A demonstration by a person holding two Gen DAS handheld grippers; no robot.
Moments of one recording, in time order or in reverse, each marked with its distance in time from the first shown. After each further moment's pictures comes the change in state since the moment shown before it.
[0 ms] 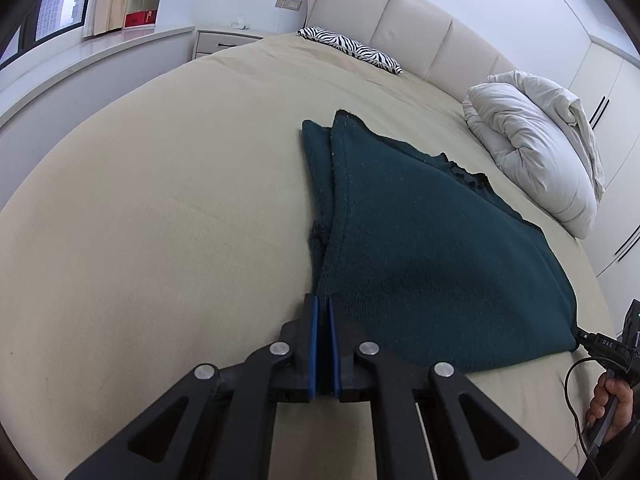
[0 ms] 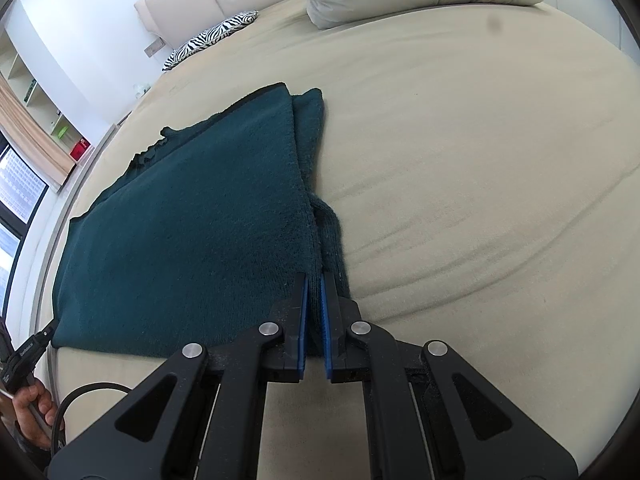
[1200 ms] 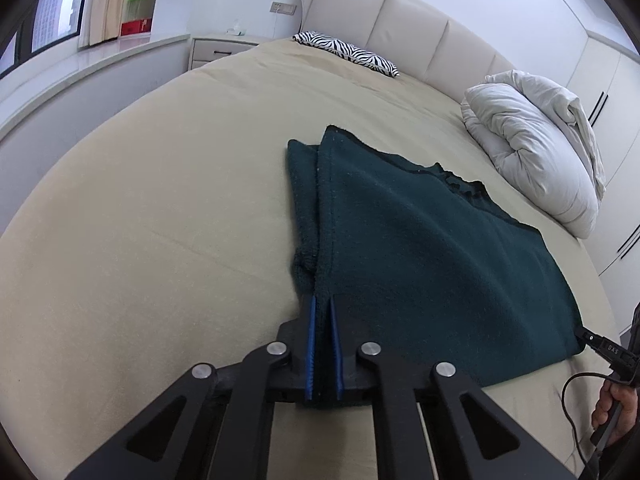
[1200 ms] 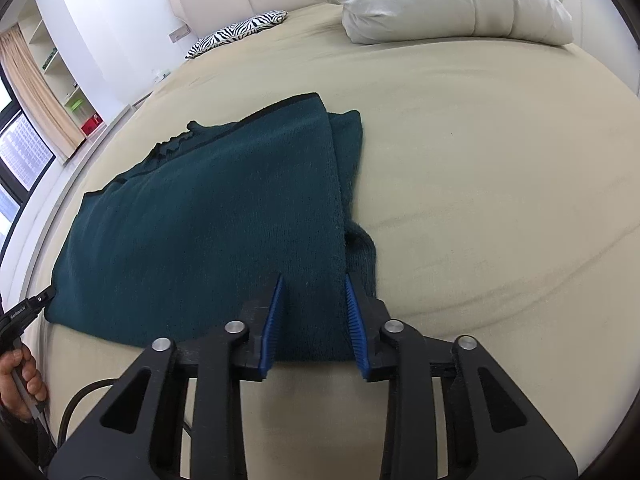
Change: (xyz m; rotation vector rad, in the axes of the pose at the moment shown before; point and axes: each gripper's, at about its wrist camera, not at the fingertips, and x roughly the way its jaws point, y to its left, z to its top) left arm 0.003 -0.019 0.014 0.034 -0.013 0.020; right arm -0.007 0.029 0.009 -0.128 -0.023 -0.010
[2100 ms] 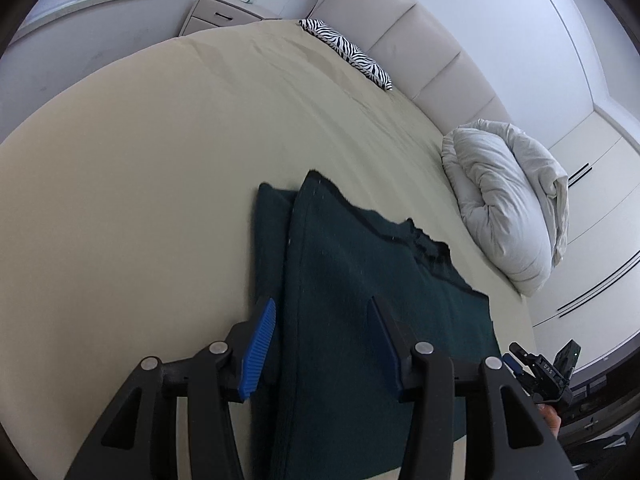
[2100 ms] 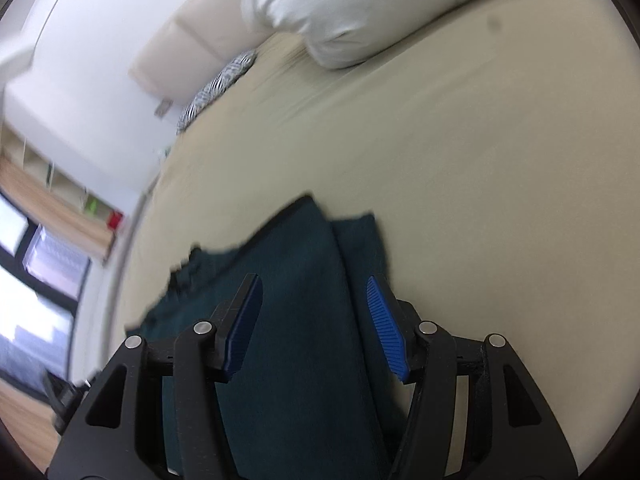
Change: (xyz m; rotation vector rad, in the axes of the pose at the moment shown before) left arm 0.030 0.020 0.060 -0.233 0.064 -0.233; right arm 0.066 -0.017 0.113 0.249 -0.037 0.160
